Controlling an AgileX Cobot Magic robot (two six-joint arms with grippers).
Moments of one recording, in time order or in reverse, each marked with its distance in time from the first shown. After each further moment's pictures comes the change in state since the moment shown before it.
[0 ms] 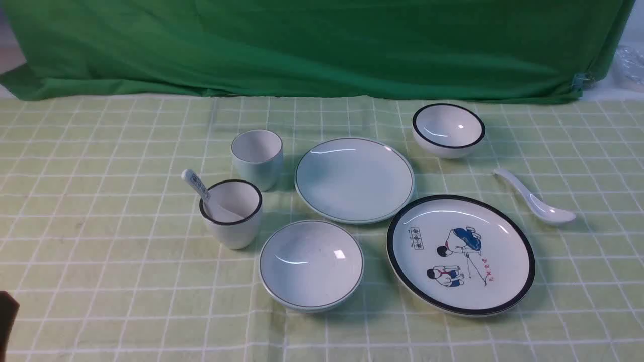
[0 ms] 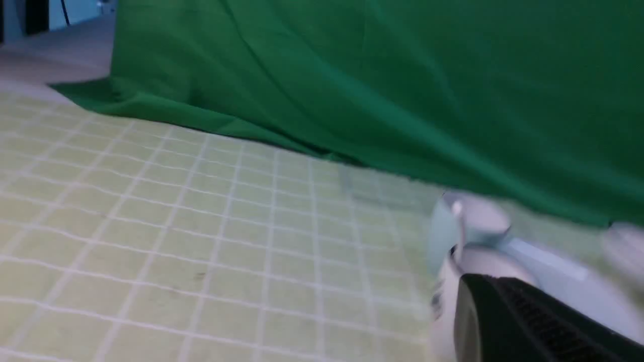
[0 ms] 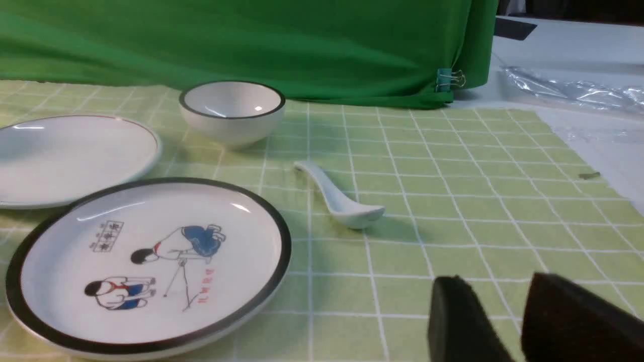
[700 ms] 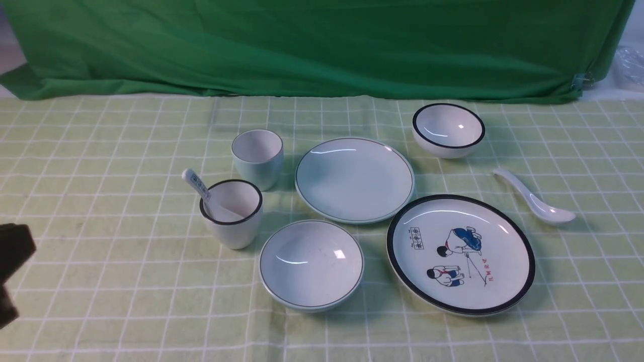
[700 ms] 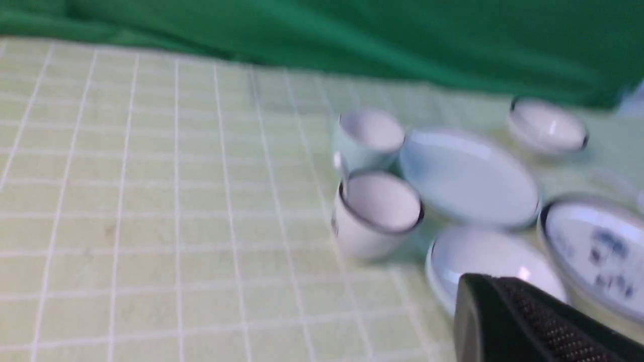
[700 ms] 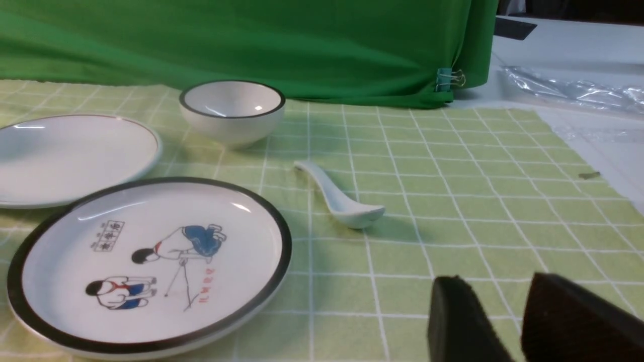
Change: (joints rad) right arm 0.000 0.000 0.000 0.000 0.000 0.000; left arm -0.004 0.516 -0.636 0.345 0.700 0.108
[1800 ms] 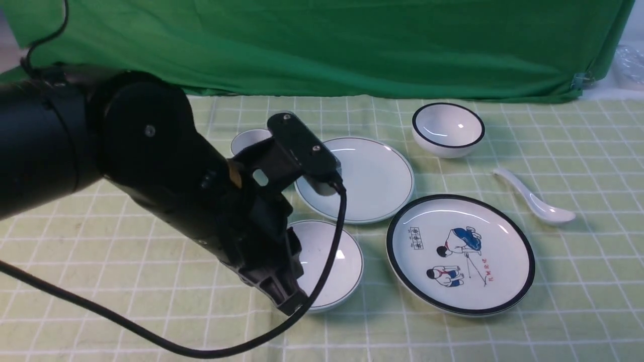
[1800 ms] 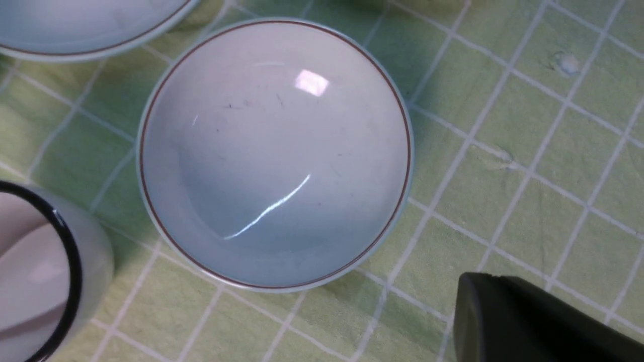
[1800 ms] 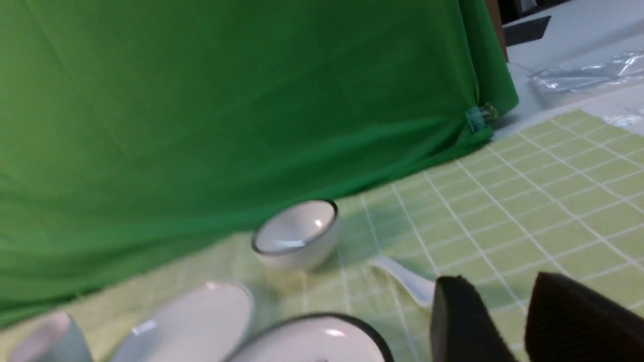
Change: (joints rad) right arm 0.000 0.000 0.000 0.079 -0.202 0.401; left arm -0.639 0.967 -0.471 0.148 0.135 0.311
